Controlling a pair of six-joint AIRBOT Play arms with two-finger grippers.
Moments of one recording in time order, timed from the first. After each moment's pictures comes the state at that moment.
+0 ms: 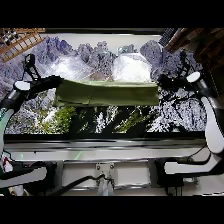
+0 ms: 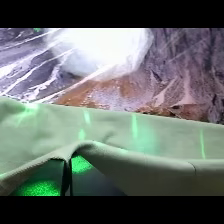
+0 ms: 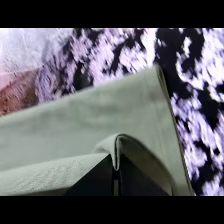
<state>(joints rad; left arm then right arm) 0.05 -1.38 0.97 0.67 -0.48 -0.98 -0.20 -1.52 1.21 -1.03 0.83 1.48</state>
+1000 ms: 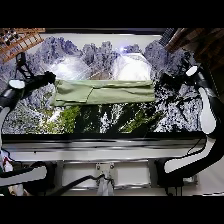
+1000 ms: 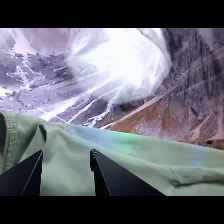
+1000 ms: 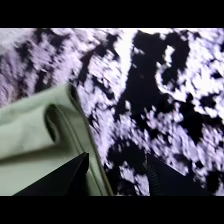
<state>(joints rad) 0.11 -1.38 0.99 0.66 -0.46 -0.98 -0.26 -1.72 1.41 -1.17 0.99 1.55</state>
